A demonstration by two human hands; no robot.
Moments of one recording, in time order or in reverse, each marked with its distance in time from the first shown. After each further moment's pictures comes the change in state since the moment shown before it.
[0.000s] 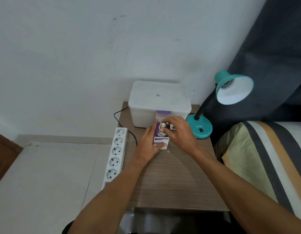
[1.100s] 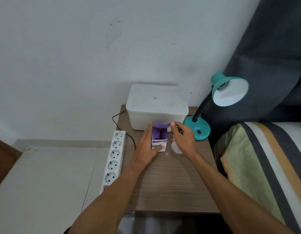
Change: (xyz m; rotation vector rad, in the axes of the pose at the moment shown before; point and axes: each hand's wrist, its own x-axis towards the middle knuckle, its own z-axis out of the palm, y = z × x) left_hand -0.003 -0.002 0.003 -0.011 0.010 -0.026; right_hand -0.015 0.026 0.017 0.416 0.176 0.414
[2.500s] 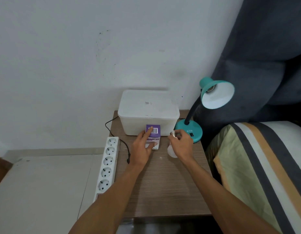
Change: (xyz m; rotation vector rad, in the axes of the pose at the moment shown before) left_hand 0.014 0.005 0.012 0.017 0.159 0.052; right_hand -0.009 0.003 -0.009 -0.027 0.189 0.254
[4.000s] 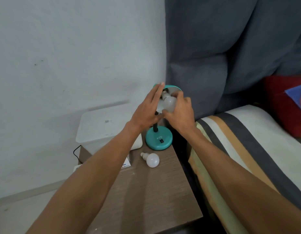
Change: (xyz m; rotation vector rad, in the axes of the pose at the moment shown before) left_hand 0.172 0.178 0.069 0.155 -0.293 0.718; right_hand 0.092 -0.058 -0.151 -0.283 0.218 -0.274
